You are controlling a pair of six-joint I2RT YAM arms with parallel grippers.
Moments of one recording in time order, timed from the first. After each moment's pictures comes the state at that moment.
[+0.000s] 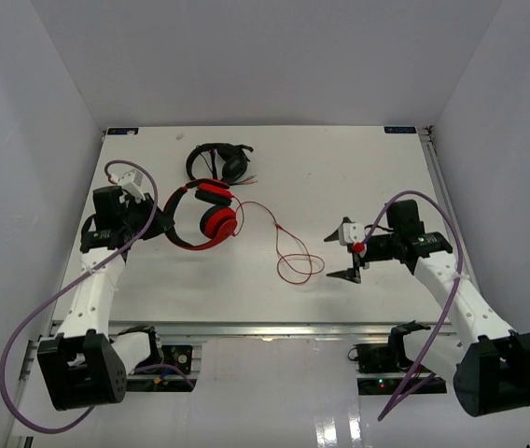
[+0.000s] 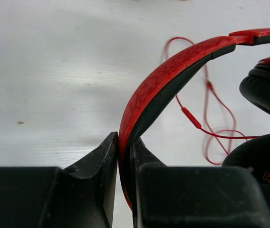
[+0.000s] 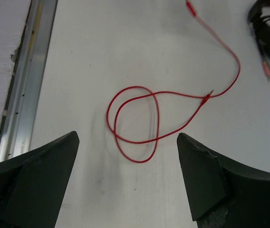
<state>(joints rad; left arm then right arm) 0.13 1.11 0.81 -0.40 0.38 -0.31 0.21 1.00 0.69 -0.66 -1.11 -1.22</state>
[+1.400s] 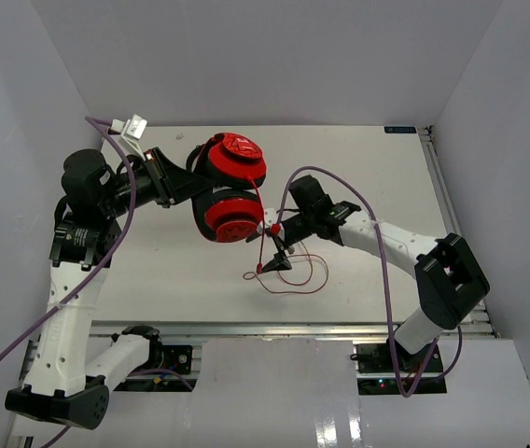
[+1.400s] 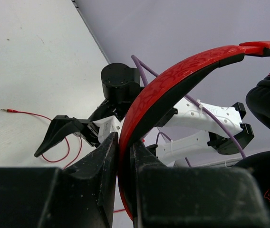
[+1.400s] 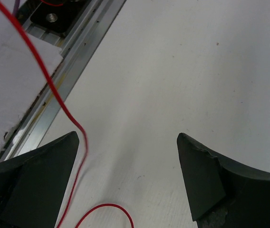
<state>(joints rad) -0.15 0.97 1.32 -0.44 0.80 -0.73 0.75 1.59 1.10 -0.27 -1.06 -0.88</state>
